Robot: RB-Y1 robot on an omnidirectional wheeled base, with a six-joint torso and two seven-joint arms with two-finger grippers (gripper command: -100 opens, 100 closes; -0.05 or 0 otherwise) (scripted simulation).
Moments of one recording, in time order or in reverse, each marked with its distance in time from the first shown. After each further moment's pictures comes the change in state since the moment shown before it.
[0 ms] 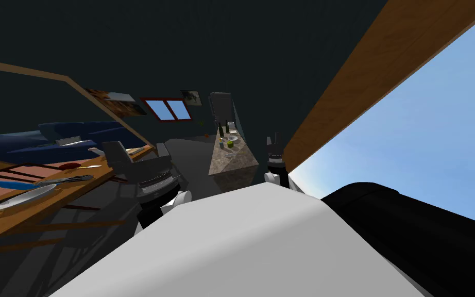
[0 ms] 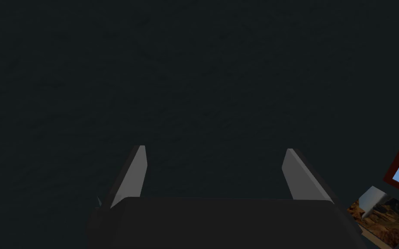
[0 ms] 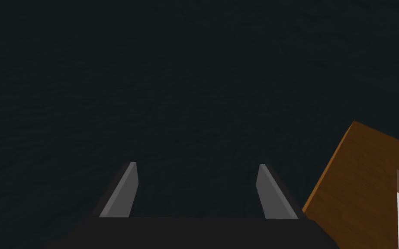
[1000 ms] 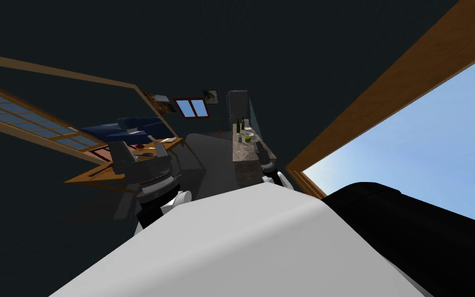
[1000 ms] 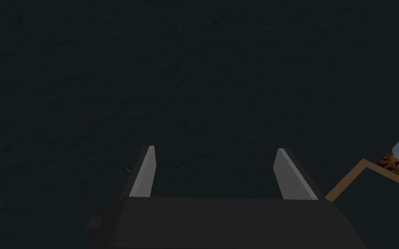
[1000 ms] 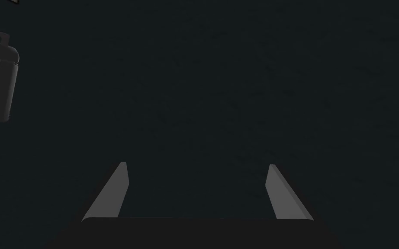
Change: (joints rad) left arm 0.000 0.000 0.000 0.000 0.000 0.000 0.000; right arm -0.031 -0.226 0.160 0.128 0.194 -0.198 0.128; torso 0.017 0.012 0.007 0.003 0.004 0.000
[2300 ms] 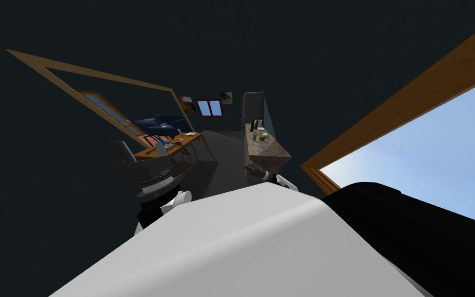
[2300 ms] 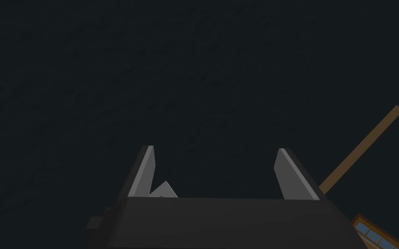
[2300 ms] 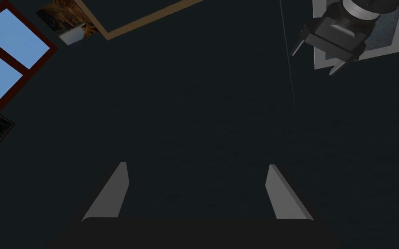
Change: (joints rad) left arm 0.000 0.000 0.000 0.000 0.000 0.000 0.000; right arm -0.005 -0.353 0.159 0.278 0.170 -0.181 0.125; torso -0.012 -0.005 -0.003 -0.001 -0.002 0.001
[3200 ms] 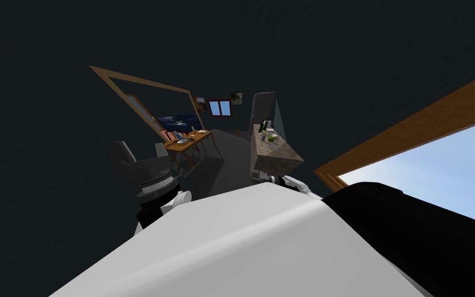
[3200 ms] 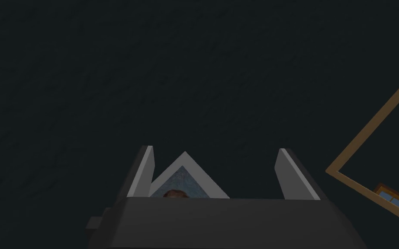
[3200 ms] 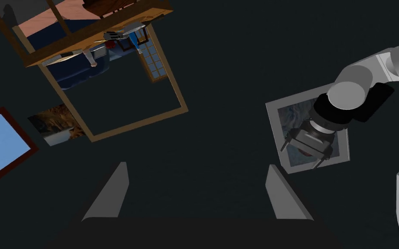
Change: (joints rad) left arm 0.000 0.000 0.000 0.000 0.000 0.000 0.000; right arm -0.026 -0.258 0.078 0.266 0.078 -0.111 0.074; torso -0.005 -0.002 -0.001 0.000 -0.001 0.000
